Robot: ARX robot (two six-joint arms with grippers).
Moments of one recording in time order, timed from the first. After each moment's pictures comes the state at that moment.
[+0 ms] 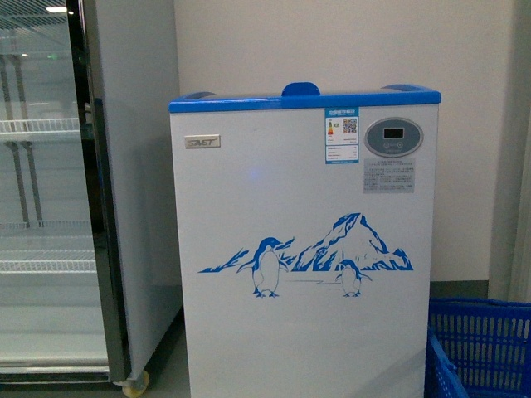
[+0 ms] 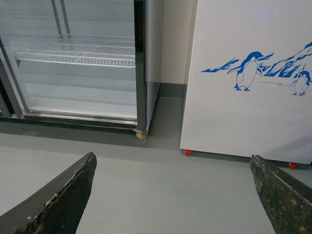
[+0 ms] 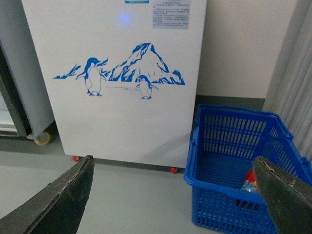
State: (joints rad) left arm 0.00 0.01 0.01 0.00 0.00 -0.01; right arm 0.00 0.00 0.03 0.00 0.00 -0.01
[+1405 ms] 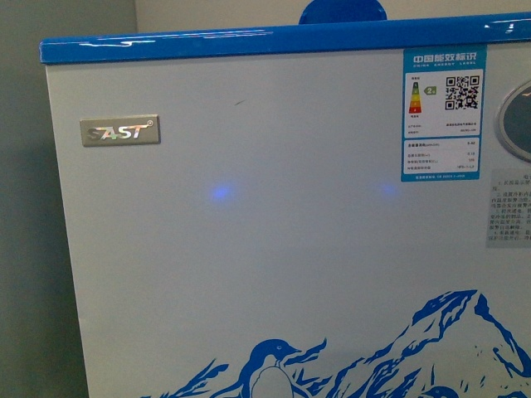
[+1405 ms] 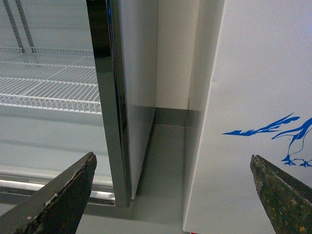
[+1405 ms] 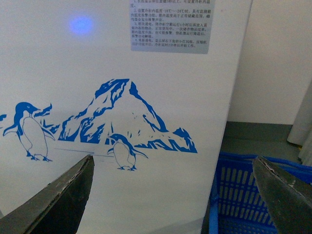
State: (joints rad) left arm 0.00 0.01 0.01 0.00 0.00 -0.01; right arm 0.02 0.02 0.03 0.01 0.07 0.00
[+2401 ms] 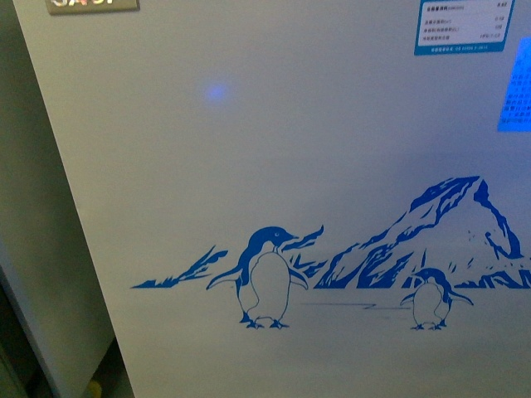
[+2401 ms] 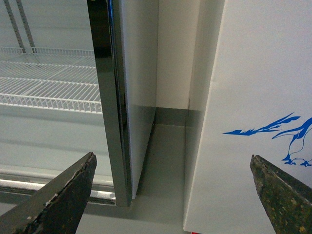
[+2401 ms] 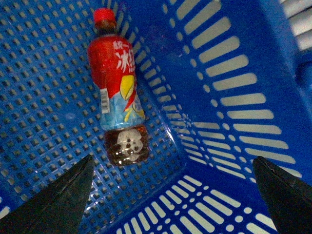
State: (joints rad) left arm 0.00 0.01 0.01 0.00 0.00 -0.01; right arm -0.59 2.27 0.94 0.31 0.40 0.02
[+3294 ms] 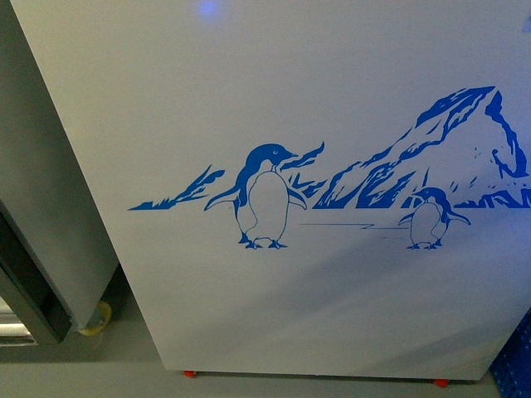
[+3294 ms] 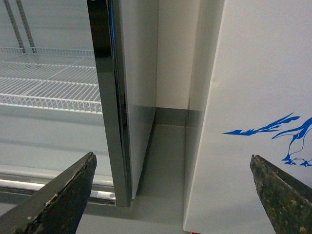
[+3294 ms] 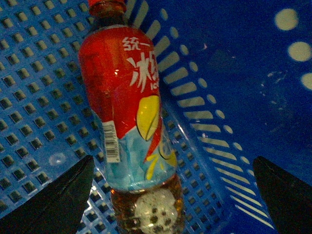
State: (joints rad) left arm 0.00 0.01 0.01 0.00 0.00 -0.01; right arm -0.62 2.73 1.29 0.43 0.35 0.03
